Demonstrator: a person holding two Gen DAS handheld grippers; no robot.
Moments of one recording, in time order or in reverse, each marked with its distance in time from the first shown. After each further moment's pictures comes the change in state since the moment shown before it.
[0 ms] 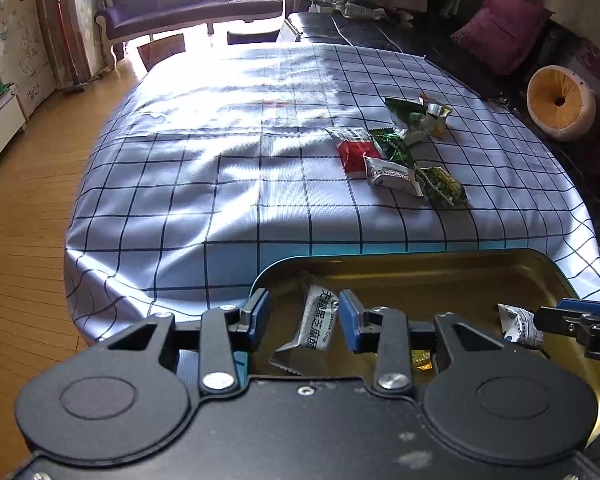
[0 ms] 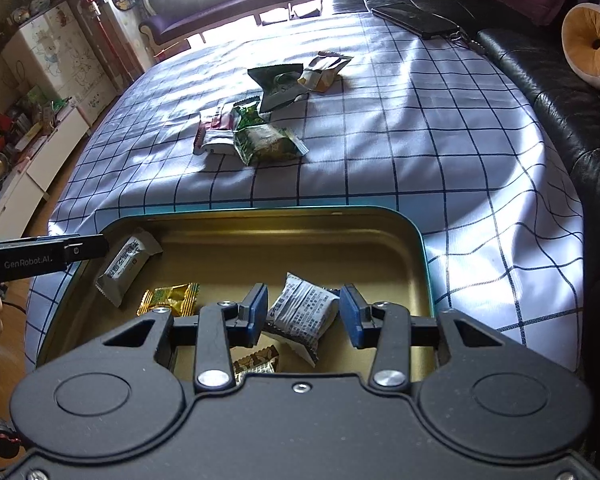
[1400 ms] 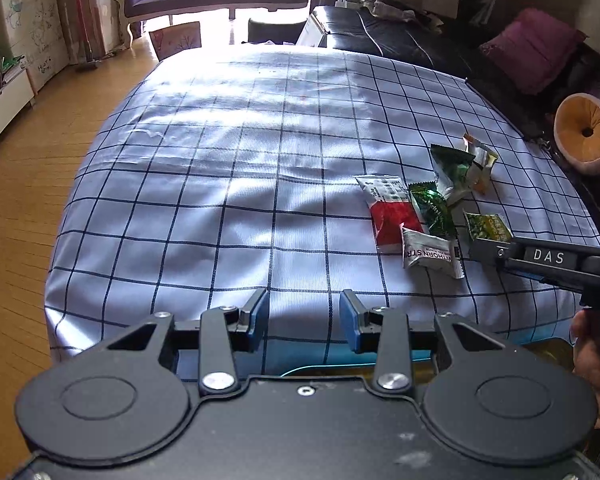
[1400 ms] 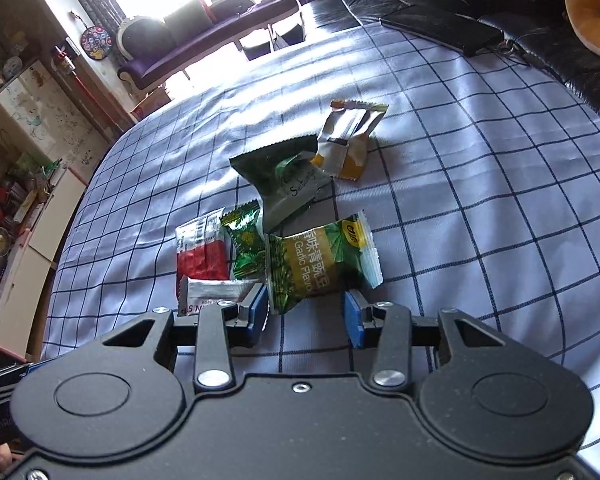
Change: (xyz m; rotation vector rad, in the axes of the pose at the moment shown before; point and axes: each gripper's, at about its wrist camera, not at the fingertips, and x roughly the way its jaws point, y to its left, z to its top) left arm 0.049 0.016 0.067 -0.097 0.034 0.016; right arm 0.101 0.012 0.106 0.159 -0.056 0.046
